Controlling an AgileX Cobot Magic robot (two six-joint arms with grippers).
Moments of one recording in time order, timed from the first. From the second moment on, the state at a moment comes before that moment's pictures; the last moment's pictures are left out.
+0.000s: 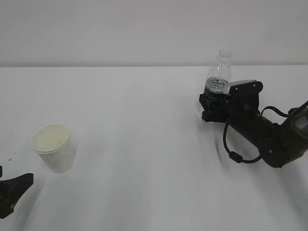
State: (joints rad) left arm 0.00 1.71 -0.01 0.31 -1.15 -0.11; right arm 0.14 2.35 -1.01 -0.21 -1.12 0.09
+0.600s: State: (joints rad) left arm 0.00 1.71 -0.02 0.39 -1.15 -0.02; right arm 0.14 2.35 -1.01 -0.21 -1.12 0.09
